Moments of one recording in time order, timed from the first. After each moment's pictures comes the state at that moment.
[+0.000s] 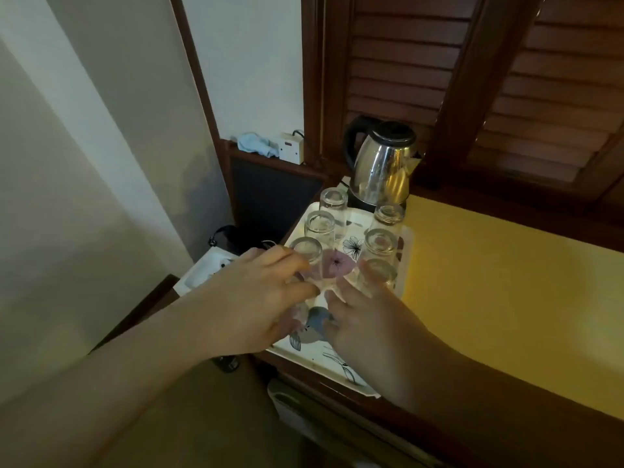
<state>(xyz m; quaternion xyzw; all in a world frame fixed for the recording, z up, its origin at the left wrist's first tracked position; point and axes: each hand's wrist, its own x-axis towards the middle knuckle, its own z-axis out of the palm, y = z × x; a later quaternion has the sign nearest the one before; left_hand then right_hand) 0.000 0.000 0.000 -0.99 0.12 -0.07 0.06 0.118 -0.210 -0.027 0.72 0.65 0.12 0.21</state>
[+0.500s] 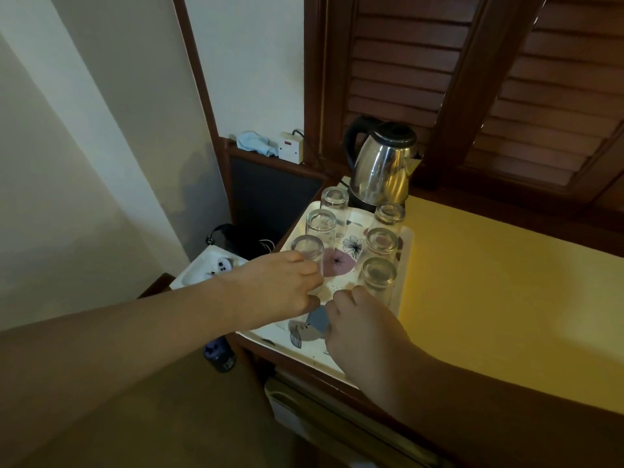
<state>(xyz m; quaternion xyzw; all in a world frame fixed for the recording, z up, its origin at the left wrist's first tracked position) 0.043 0.009 -0.021 -0.93 0.27 -0.03 0.24 0.097 -0.193 -0.041 0.70 0.63 0.08 0.32</state>
